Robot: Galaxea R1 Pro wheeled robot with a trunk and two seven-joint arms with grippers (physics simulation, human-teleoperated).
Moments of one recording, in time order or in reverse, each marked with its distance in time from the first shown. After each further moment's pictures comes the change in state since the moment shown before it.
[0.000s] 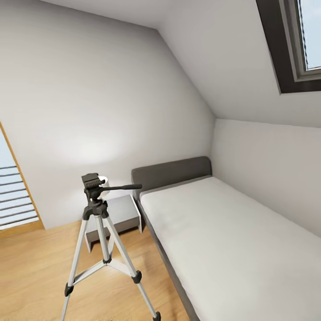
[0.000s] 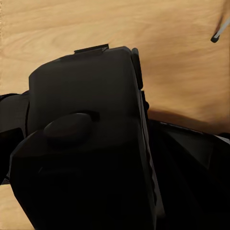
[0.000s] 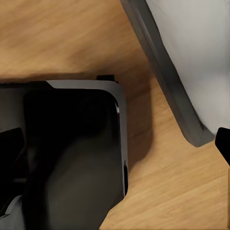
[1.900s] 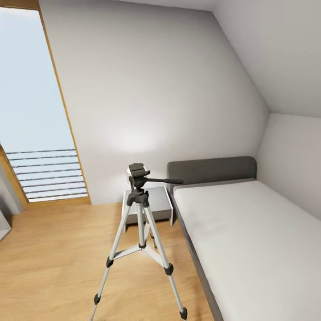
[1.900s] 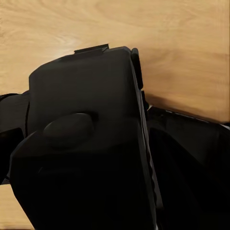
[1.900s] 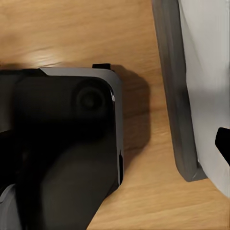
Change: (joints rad) left arm 0.001 0.001 -0.001 0.000 0.000 0.001 -0.001; right arm 0.000 -0.007 0.005 -0.001 0.004 -0.009 -0.003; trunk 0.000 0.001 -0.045
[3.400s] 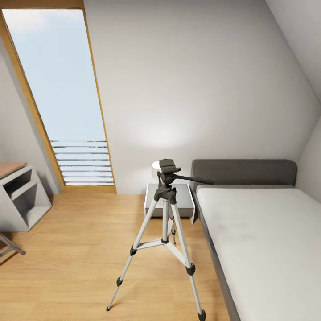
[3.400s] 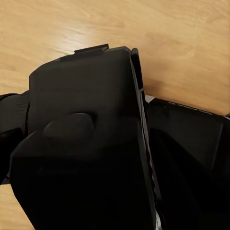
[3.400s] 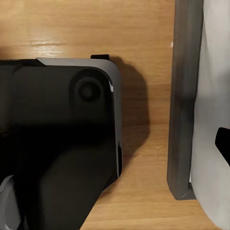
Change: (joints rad) left arm 0.000 -0.002 0.000 0.000 -0.001 -0.001 0.000; right arm 0.000 -0.002 -0.001 0.000 0.000 -0.003 0.000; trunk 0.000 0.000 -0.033
